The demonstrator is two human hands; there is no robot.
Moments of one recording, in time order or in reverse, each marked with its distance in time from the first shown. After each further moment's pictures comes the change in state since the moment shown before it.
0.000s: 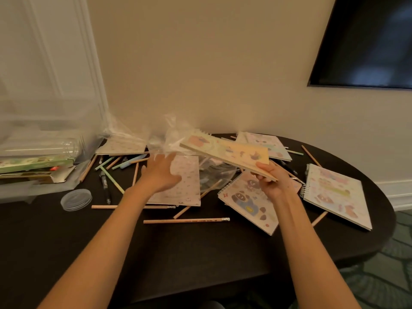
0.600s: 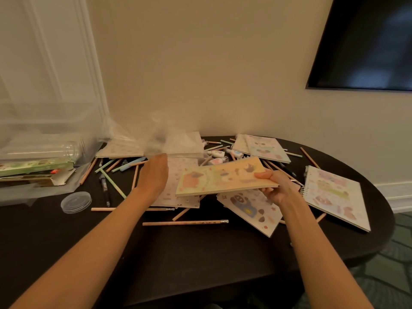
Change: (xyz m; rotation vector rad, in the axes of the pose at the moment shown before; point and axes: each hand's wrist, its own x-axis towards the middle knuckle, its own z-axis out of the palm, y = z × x) left_hand 0.012 -0.007 0.013 0.137 0.408 0.107; right_hand 0.007 -0.005 -0.018 -0.312 -0.007 0.089
